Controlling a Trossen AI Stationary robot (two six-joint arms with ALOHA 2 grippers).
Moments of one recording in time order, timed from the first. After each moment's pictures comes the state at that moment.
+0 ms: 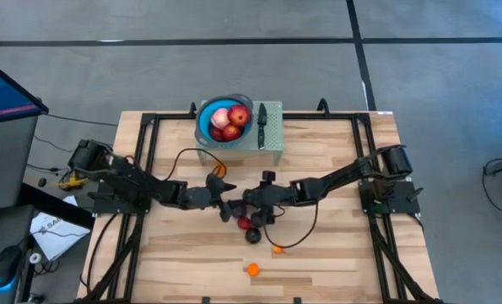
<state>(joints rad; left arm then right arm) -0.23 1.54 0.53 0.56 -0.51 -0.59 0.16 1.85 0.98 0.15 0.30 -0.07</state>
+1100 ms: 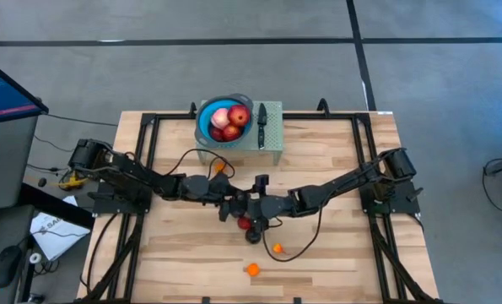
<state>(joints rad) -0.15 1.53 0.53 0.71 -0.14 -0.58 0.26 1.84 1.11 0.12 0.50 -0.26</state>
